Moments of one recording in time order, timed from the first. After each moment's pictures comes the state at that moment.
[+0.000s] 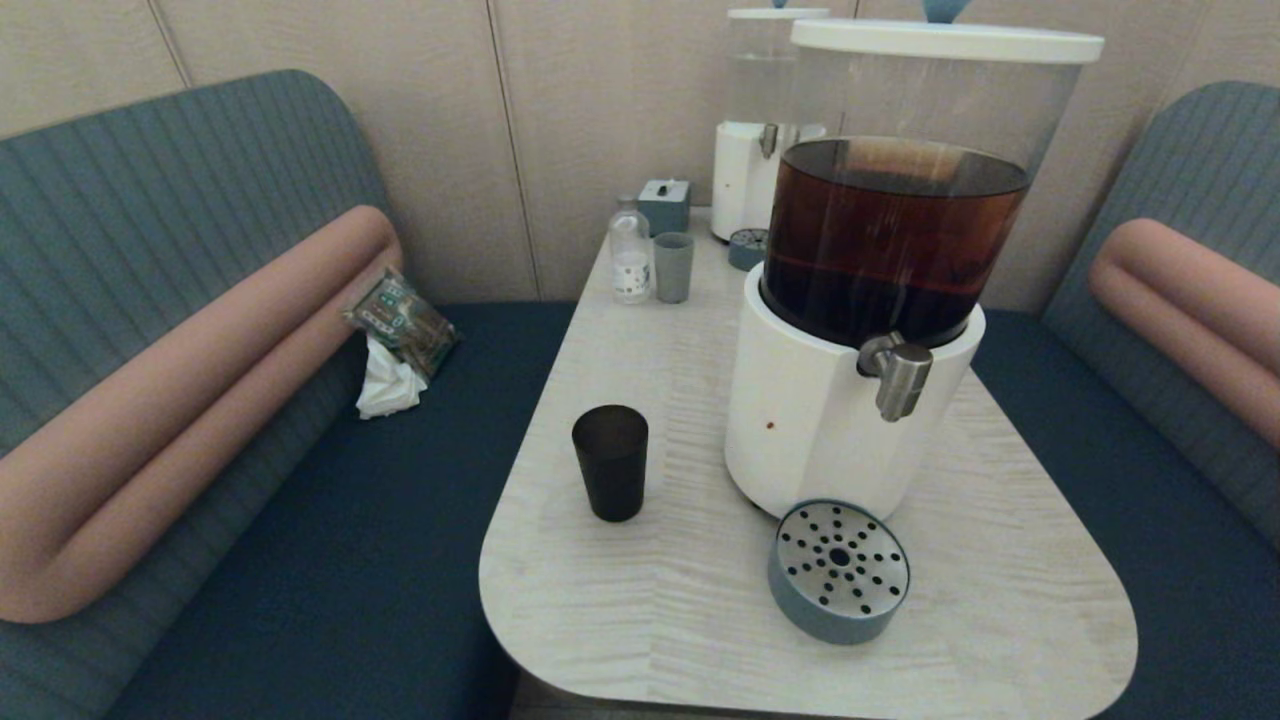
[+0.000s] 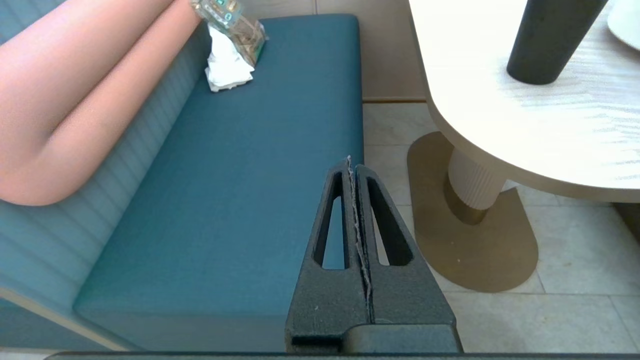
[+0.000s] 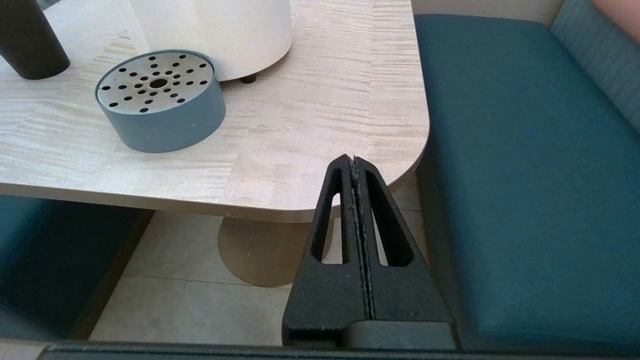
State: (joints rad) left arm 0.00 0.00 0.00 0.01 0.00 0.03; right arm 0.00 0.00 0.00 0.01 0.00 0.04
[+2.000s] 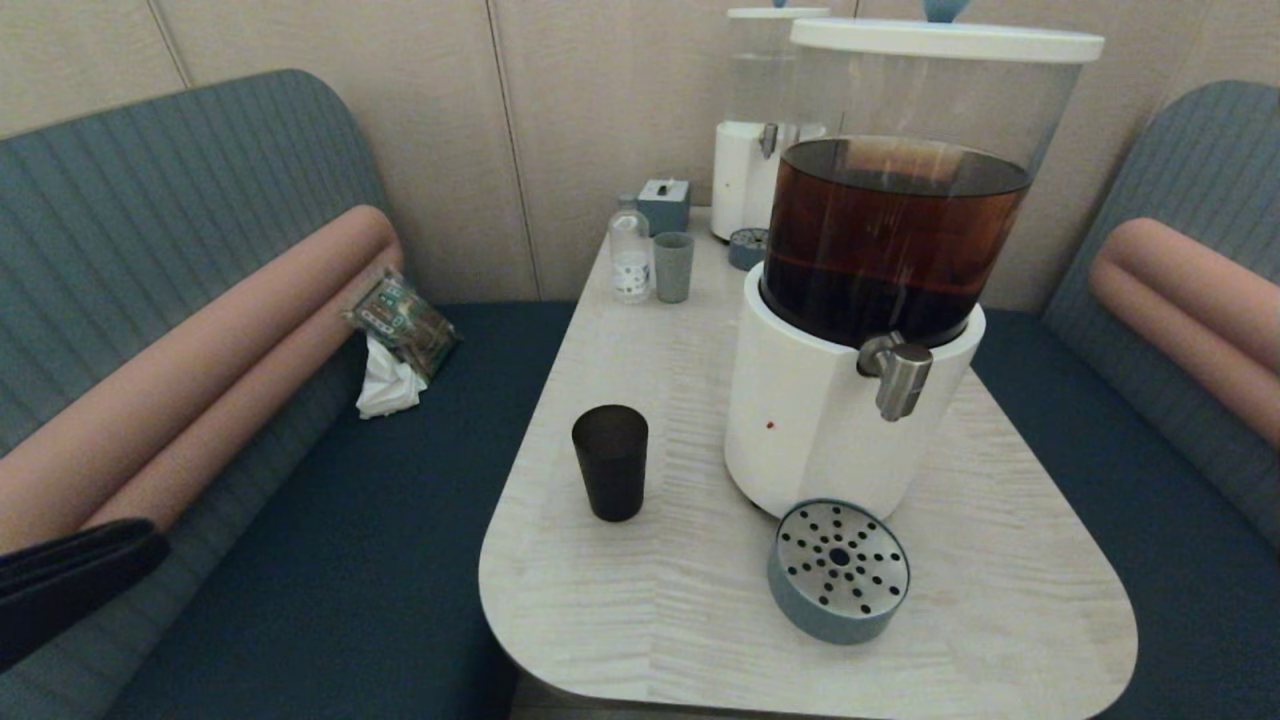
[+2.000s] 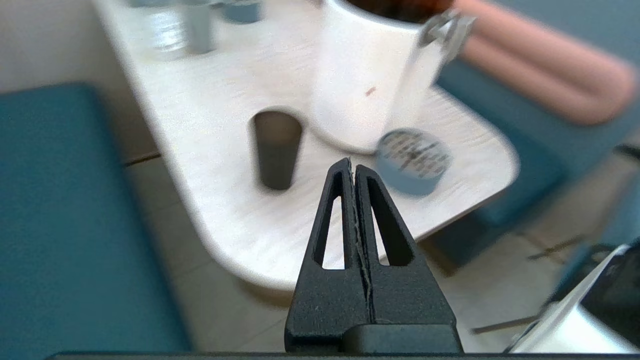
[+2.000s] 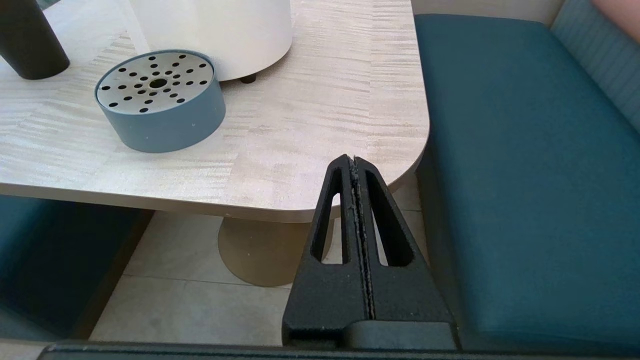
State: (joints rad) left arm -0.05 0.70 -0.52 -0.22 -0.65 -0.11; right arm 0.00 0.00 0.00 0.01 0.00 0.04
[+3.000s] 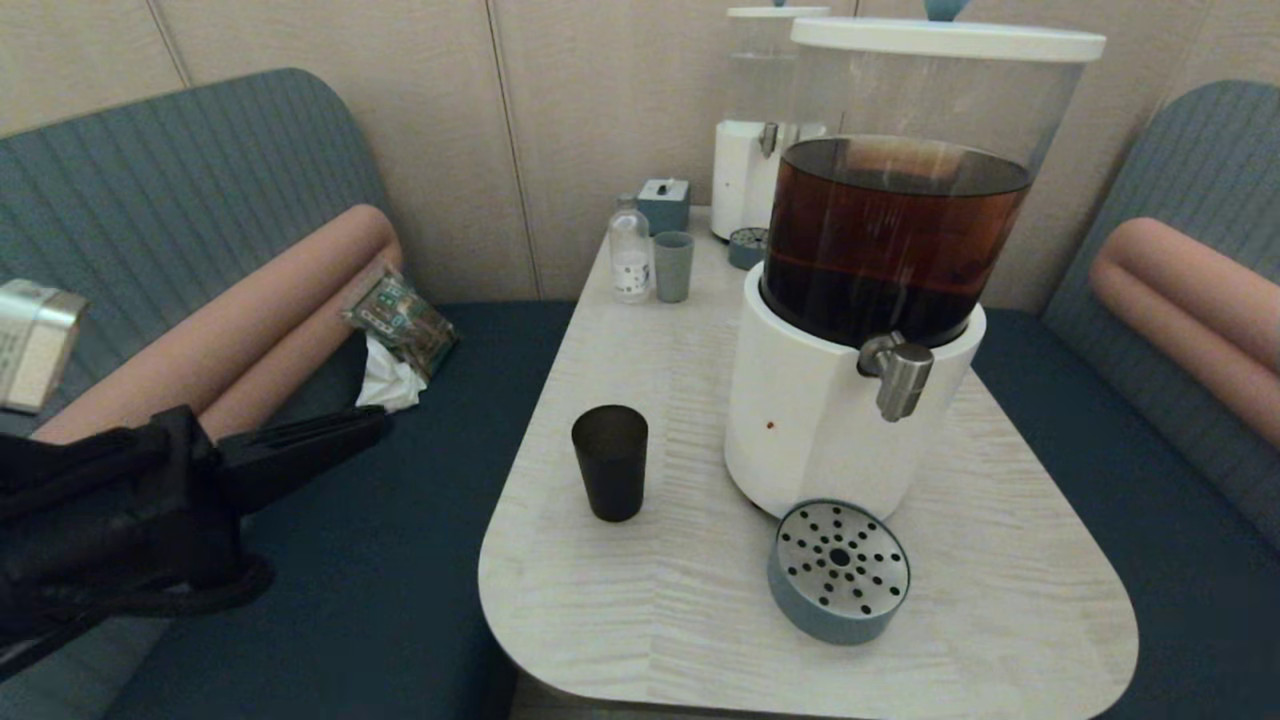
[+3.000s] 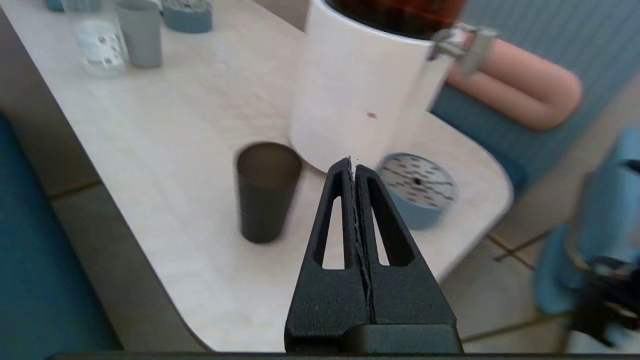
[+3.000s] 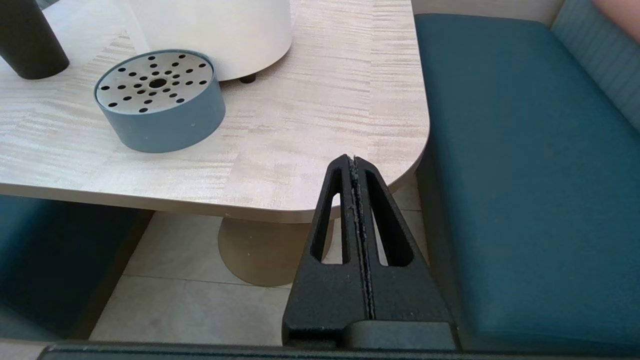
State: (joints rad) left arm -0.05 1.26 -0.37 -0.99 -0.77 -0.17; right arm 0.00 0.00 0.00 0.01 0.00 0.04
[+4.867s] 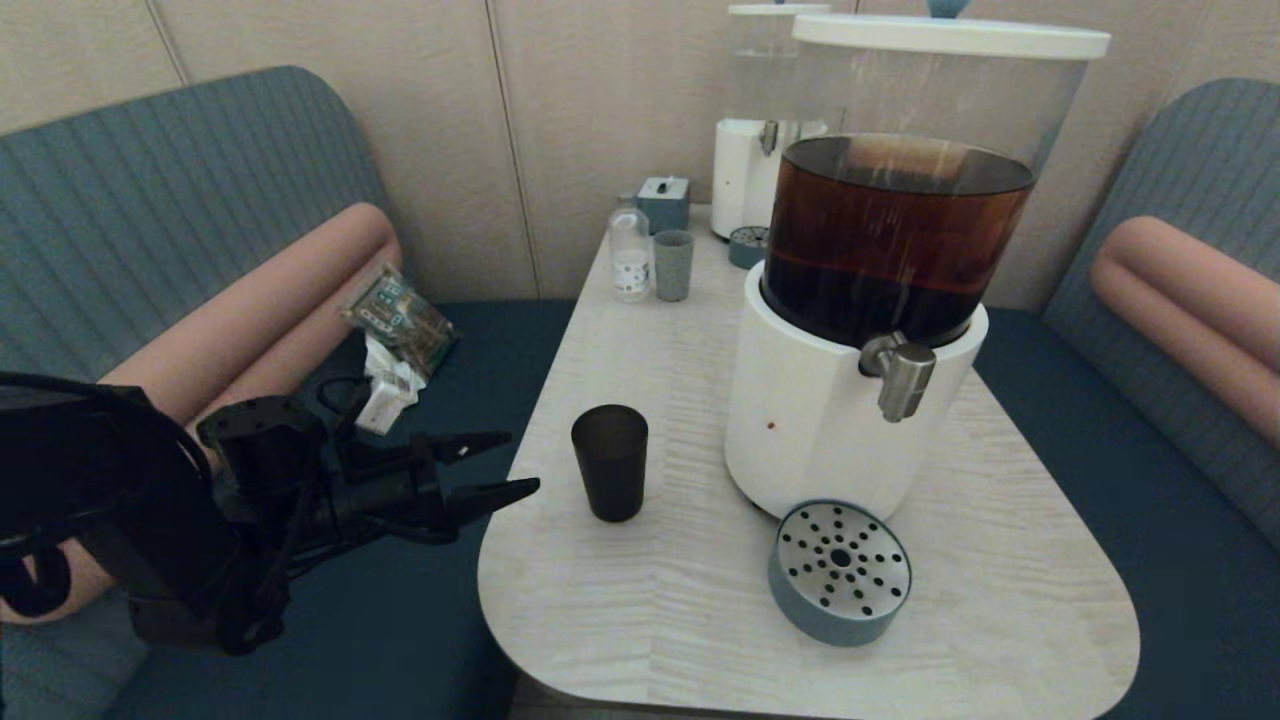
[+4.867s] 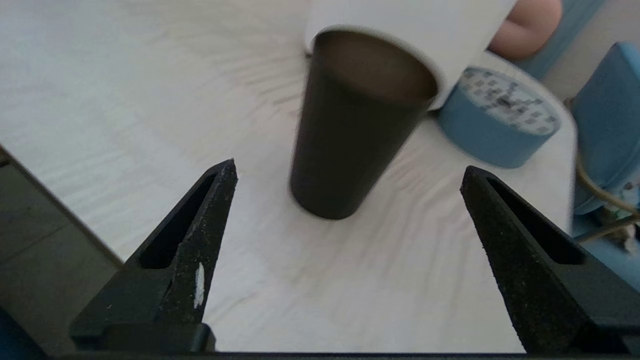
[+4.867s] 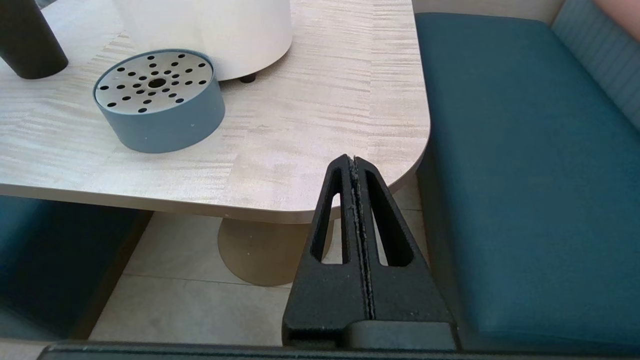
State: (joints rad) left arm -0.02 2.15 -0.63 -1.47 -1.04 -0.08; right arm 0.00 0.00 0.00 0.01 0.00 0.04
